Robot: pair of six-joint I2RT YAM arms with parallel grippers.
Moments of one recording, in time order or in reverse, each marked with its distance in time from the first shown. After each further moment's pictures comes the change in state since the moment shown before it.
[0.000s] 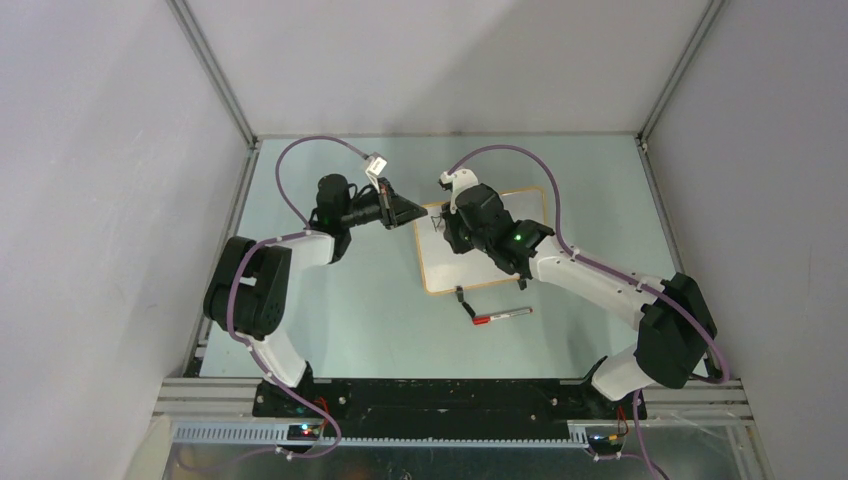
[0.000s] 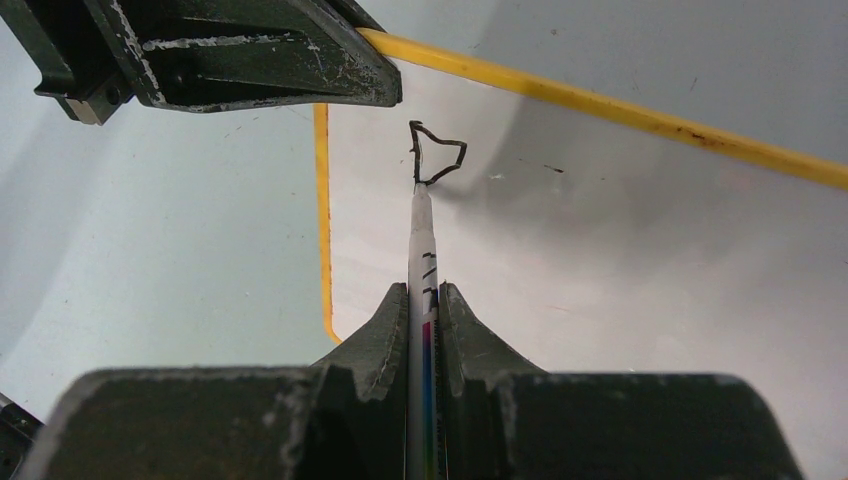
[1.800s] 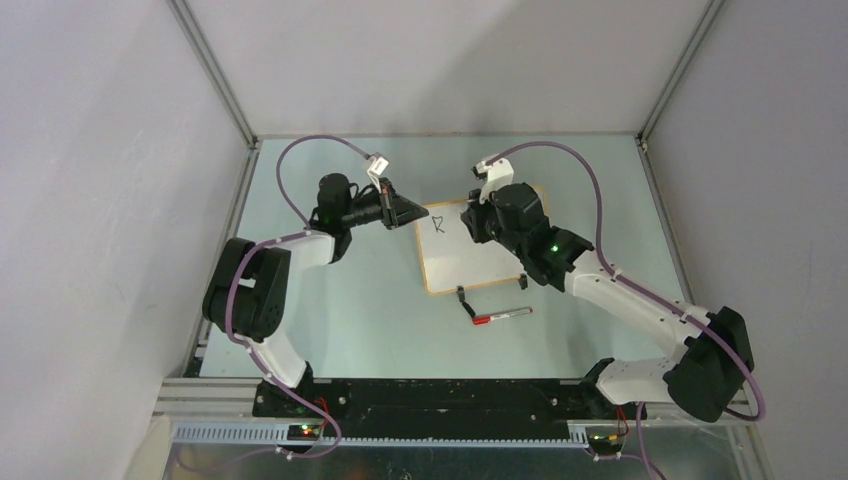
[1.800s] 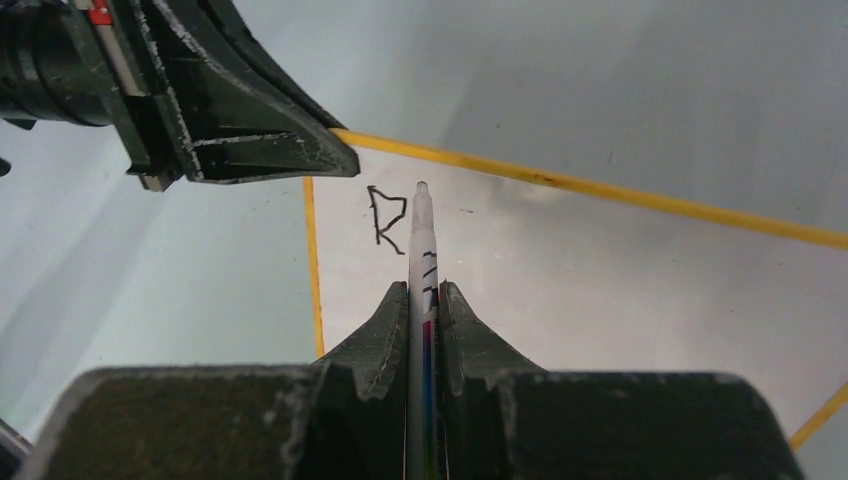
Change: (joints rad) left arm -0.008 -0.012 0.005 -0.029 -0.003 0.018; right arm -0.055 -0.213 -0.116 0.128 0.011 -0.022
